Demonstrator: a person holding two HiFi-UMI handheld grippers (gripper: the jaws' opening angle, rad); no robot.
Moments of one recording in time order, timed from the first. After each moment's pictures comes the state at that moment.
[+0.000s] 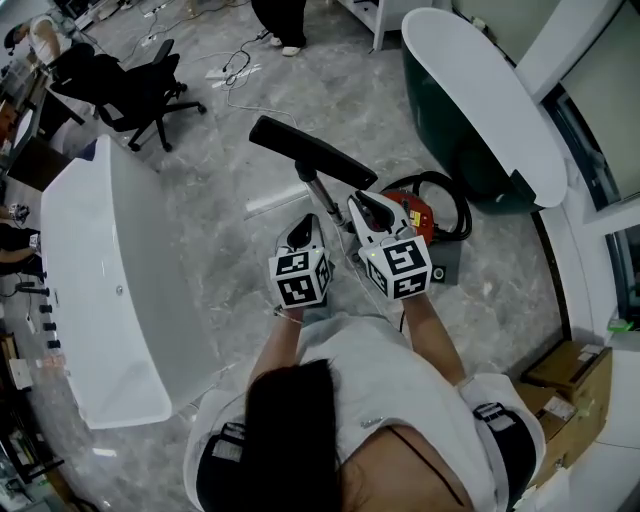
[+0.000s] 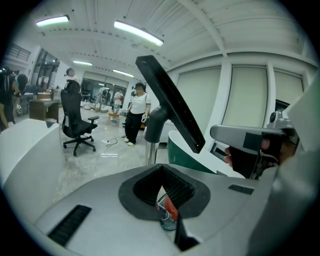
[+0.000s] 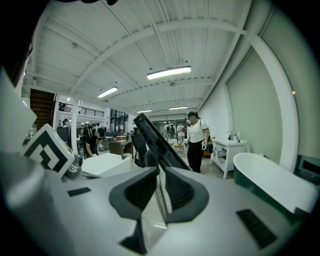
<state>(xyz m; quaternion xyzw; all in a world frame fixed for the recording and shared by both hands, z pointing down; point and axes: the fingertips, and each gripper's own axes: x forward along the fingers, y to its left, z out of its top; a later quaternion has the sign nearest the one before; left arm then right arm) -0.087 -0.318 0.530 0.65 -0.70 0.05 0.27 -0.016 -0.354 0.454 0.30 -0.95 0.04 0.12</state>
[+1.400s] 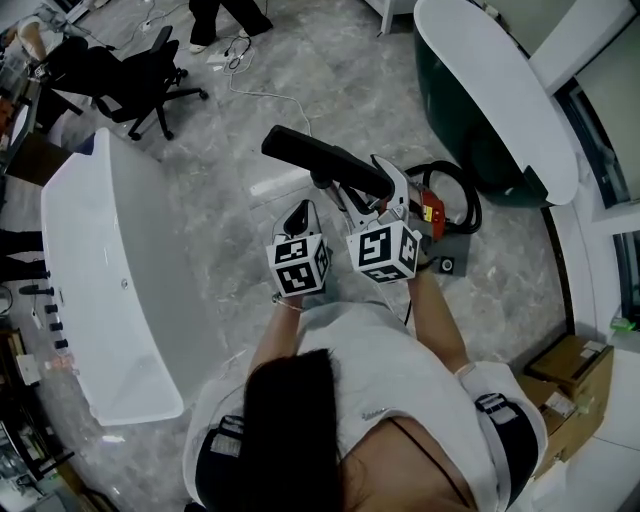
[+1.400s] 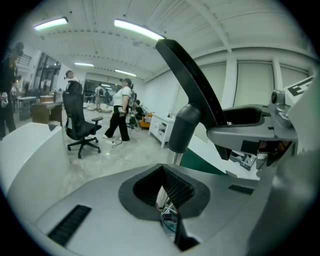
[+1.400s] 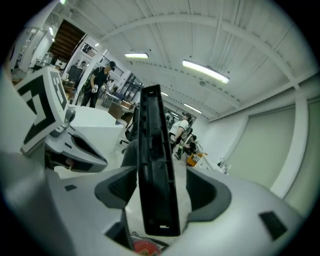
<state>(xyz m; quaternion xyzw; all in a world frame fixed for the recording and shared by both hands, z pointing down) -0.140 -0.354 0.543 0.64 -0.72 0.07 0.27 -0.065 -0.410 0.459 0.31 -0.89 -0.20 0.28</state>
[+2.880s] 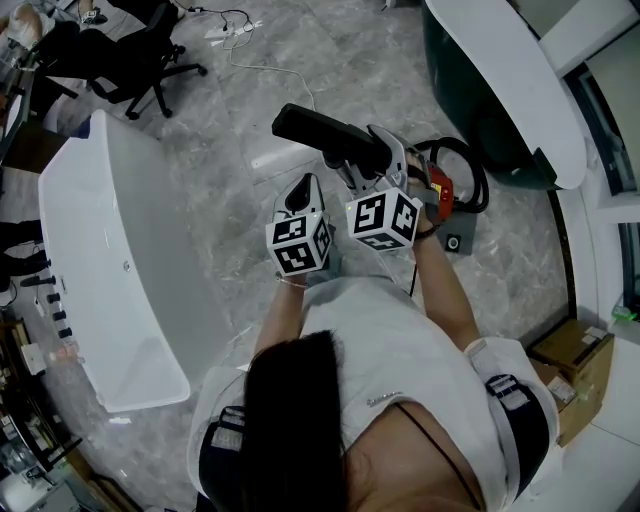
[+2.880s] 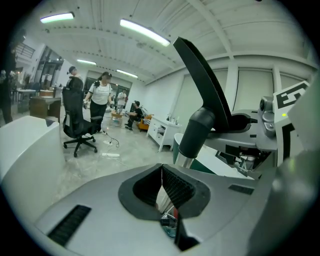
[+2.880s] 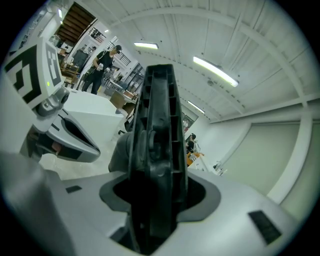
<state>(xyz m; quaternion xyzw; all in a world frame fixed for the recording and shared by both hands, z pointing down) -0.160 -0.366 0.549 0.64 -0.71 0.04 0.27 -0.092 -0.436 0.478 0.31 -0.86 -0.25 0.32</state>
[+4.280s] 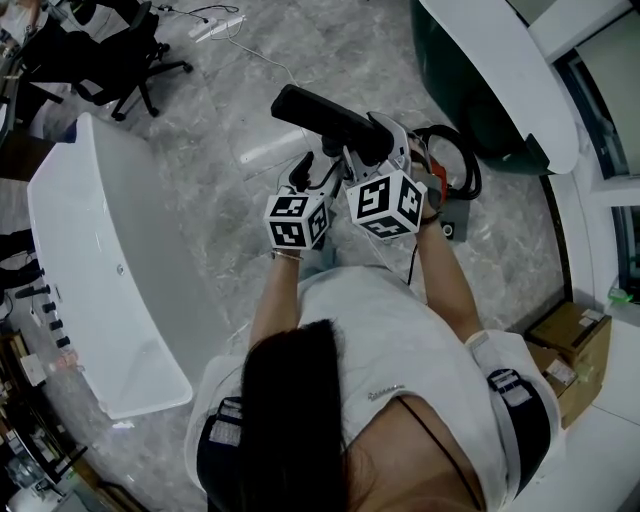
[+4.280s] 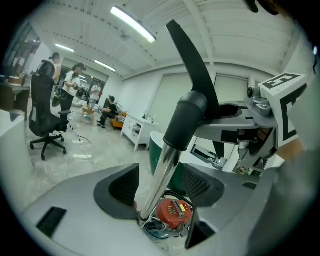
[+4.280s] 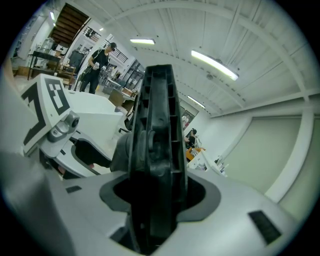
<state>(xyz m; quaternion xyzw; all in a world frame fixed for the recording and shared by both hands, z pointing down) -0.124 -0.406 0.562 0.76 -0.60 0.02 0.26 -0.087 -0.446 0.476 0.32 -0.86 -0.22 0.34</state>
